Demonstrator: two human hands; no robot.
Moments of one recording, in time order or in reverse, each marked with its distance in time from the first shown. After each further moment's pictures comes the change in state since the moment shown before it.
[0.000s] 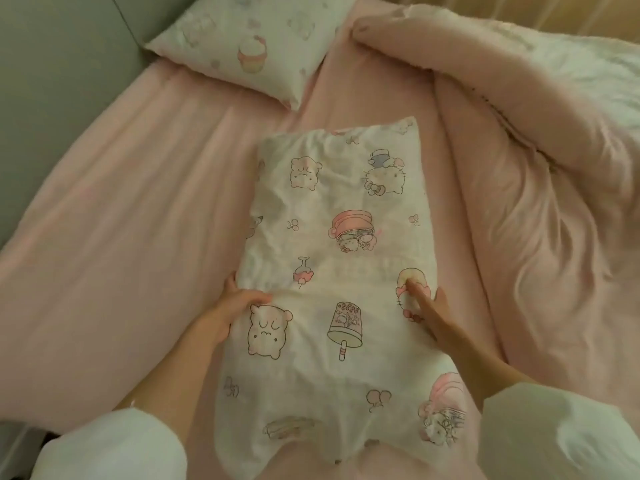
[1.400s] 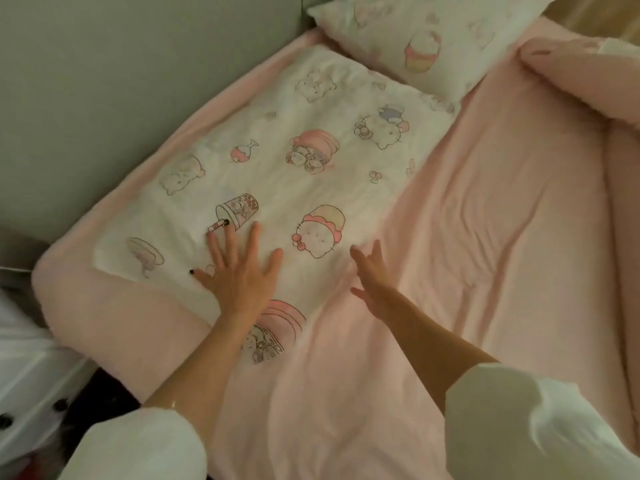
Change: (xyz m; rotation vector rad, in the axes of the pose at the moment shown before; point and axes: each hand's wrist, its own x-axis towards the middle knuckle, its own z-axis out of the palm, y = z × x) left_hand 0.053 -0.014 -0.159 0.779 0.744 0.290; right_hand -0.055 -0.138 0.314 -0.001 -0.408 -0.094
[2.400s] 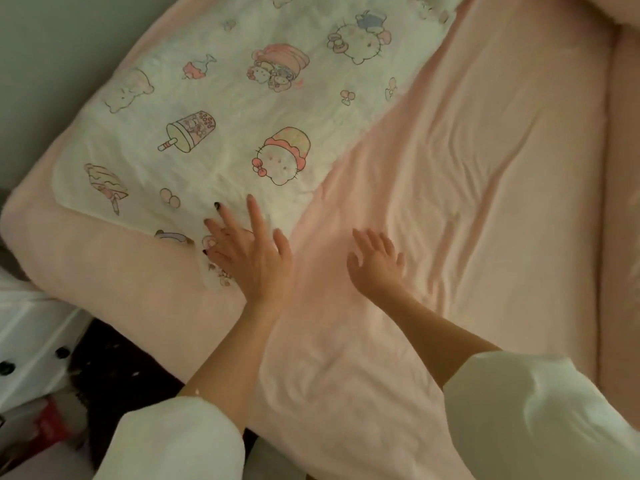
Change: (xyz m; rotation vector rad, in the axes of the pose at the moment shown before) left_hand -0.078 0.026 0.050 -0.051 0.154 -0.043; right_hand -0.032 0.083 -0.055 -1.176 0.086 -0.247
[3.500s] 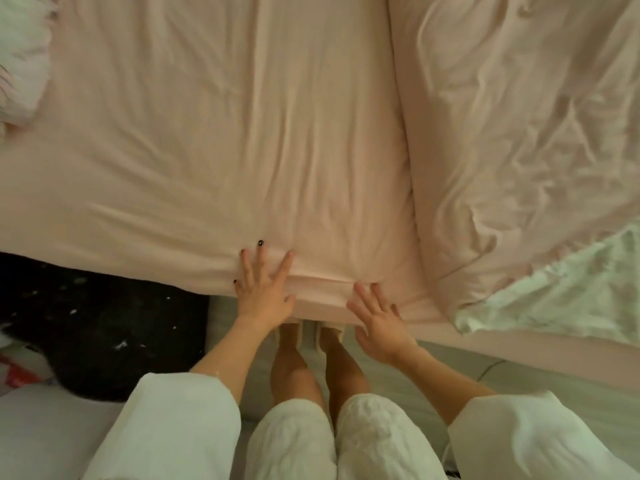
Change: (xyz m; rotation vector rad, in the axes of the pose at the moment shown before) left_hand -0.429 -0.022 0.068 0.501 -0.904 0.552; right_hand -0.423 0.323 0.154 0.014 -0.426 0.098
